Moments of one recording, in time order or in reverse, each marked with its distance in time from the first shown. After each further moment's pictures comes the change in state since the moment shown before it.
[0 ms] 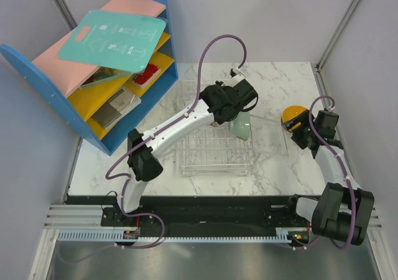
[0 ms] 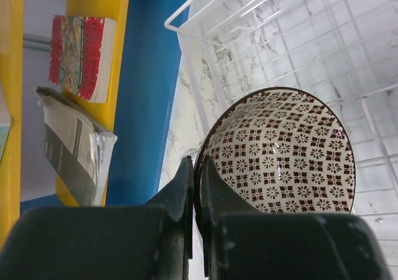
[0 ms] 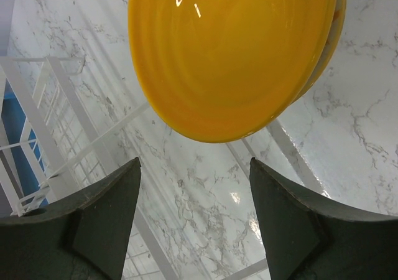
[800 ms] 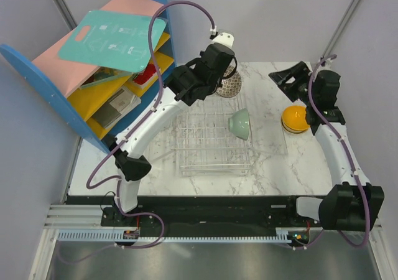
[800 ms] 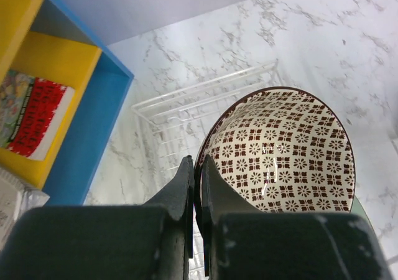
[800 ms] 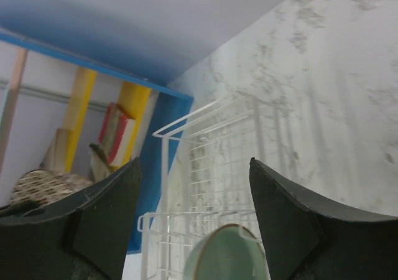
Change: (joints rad) left arm 0.108 -0.123 0.164 0.236 0.270 -0.035; right arm 0.170 0.069 0.385 0.151 -0.117 0.119
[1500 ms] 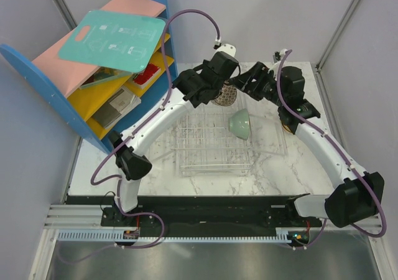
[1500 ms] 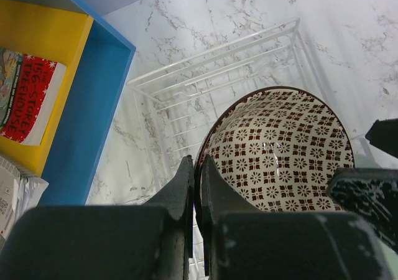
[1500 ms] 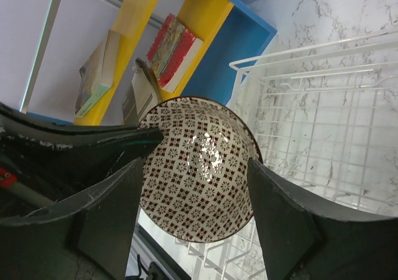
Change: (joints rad) left arm 0.006 0.016 -0.121 0.004 0.012 -0.001; right arm 0.397 0.080 0.150 0.014 0.027 -0.019
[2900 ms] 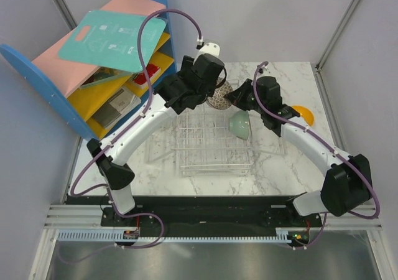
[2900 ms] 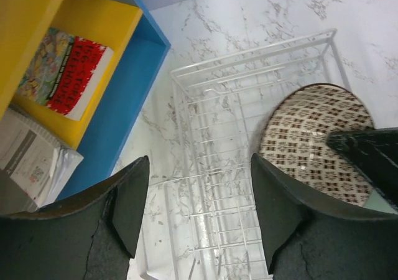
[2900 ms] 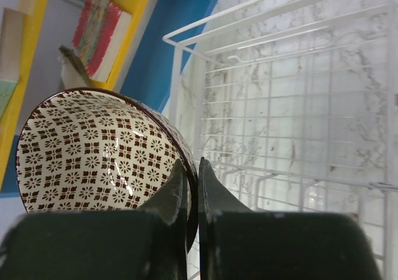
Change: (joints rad) left arm 0.010 -0.182 -0.191 0.042 -0.067 -0.032; right arm 0.137 0.110 -0.072 0.019 0.214 -0.023
